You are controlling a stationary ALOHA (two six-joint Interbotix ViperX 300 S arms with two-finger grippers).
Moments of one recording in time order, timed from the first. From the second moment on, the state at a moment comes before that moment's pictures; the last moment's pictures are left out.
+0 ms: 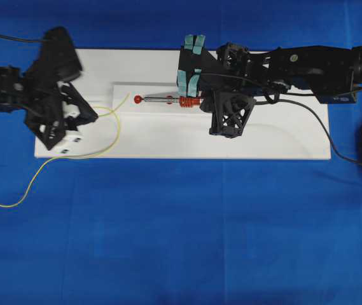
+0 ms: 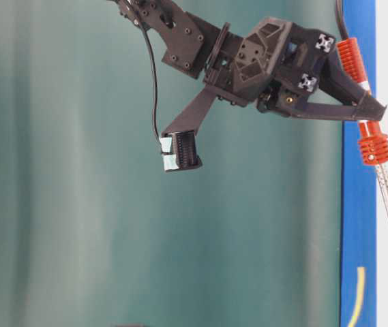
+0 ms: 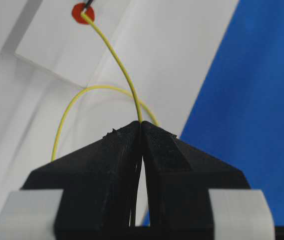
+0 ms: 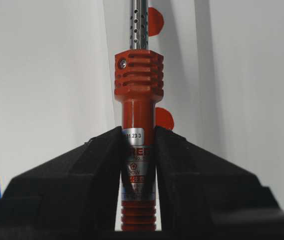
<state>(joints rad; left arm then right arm) 0.11 -0.43 0.96 0.01 0.21 -0.42 -0.19 0.06 0.51 0.04 0.46 0.04</state>
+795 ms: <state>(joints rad) 0.11 -0.52 1.02 0.01 0.15 -0.42 -0.23 -0.13 0.60 0.01 0.43 0.05</state>
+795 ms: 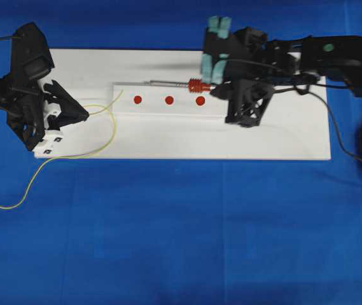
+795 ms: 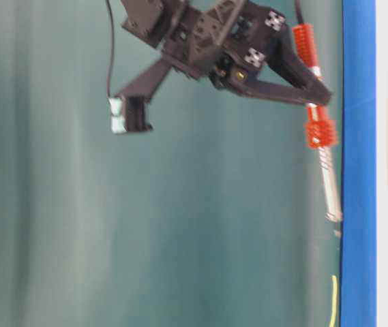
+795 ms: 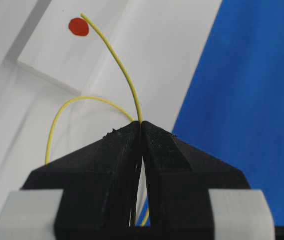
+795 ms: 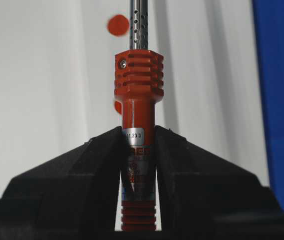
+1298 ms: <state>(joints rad) 0.10 -0.49 1.01 0.01 0.15 -0.42 -0.24 -0.24 0.70 0.00 0.35 0.07</state>
